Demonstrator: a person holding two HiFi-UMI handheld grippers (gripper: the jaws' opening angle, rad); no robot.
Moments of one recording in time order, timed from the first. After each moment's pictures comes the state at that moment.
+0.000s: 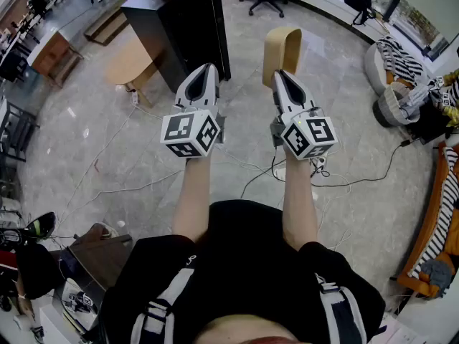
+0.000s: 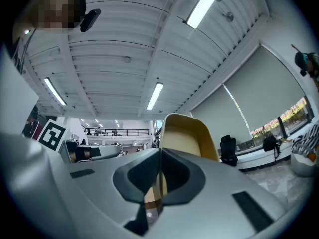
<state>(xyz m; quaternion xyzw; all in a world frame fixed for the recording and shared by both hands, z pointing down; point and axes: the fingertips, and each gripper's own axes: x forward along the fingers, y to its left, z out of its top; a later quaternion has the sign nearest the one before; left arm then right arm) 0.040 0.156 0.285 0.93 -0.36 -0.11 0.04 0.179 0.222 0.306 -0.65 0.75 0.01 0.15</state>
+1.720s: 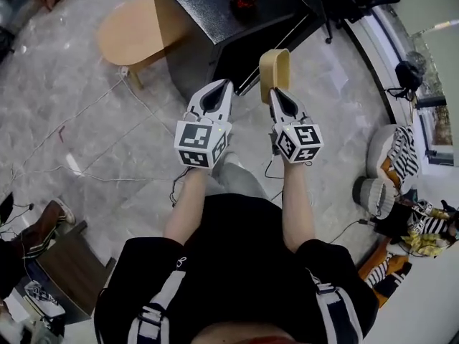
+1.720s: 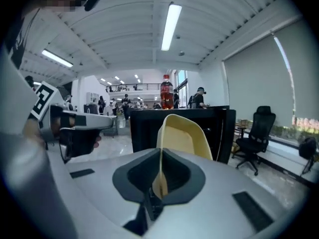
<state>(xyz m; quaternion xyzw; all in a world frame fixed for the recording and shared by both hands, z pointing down) 0.001 -0.384 0.449 0.88 -0.45 -0.03 0.16 0.130 -0.383 0.489 -0.54 0.83 -0.09 -0.11</state>
